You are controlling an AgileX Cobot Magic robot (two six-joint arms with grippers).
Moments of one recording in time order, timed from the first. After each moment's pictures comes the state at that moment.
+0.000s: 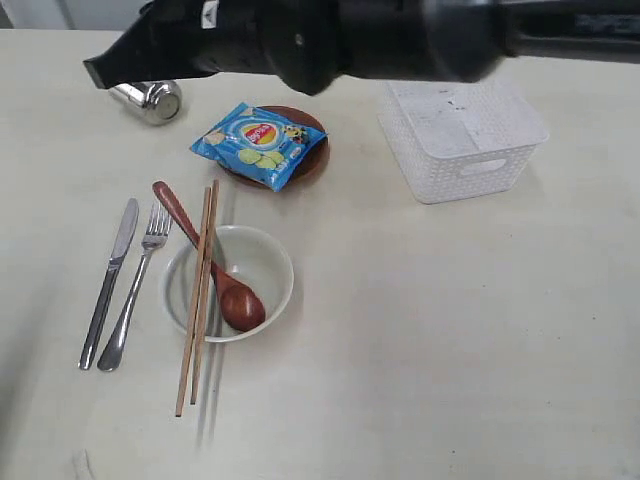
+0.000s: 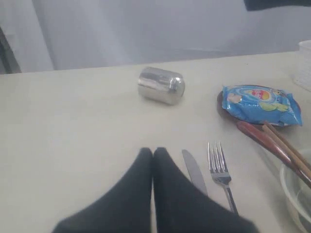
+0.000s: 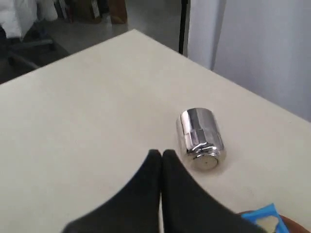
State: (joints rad) left arm -0.14 0.01 0.00 0.01 0.32 0.01; right arm 0.86 1.87 -1.36 0.14 -0.05 -0.09
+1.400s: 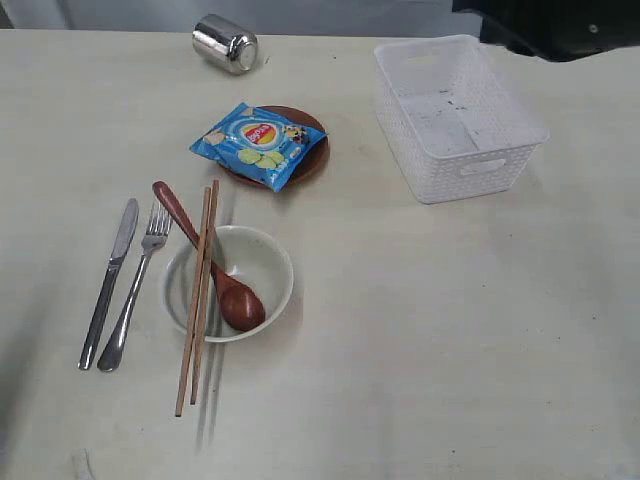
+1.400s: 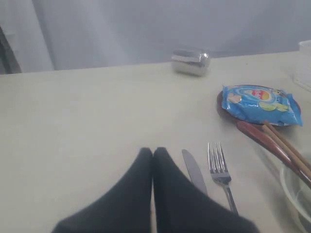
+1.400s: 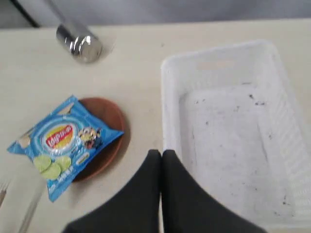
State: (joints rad) left arm -0.14 0.01 0.00 0.01 0.32 0.01; right arm 0.29 1.43 -1.00 0.35 0.37 -0.11
